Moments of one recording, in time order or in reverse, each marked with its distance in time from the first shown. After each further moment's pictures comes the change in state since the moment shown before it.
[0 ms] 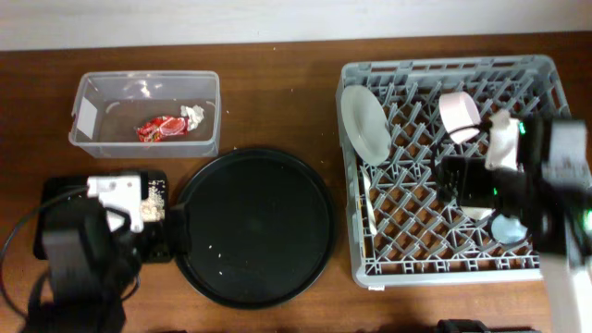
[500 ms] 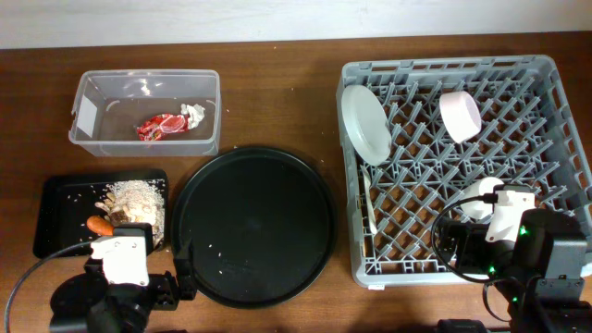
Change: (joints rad) left arm 0.000 -0.327 -0.173 -0.015 0.004 0.020; right arm 0.000 -0.450 -0.375 0.088 0.042 0.000
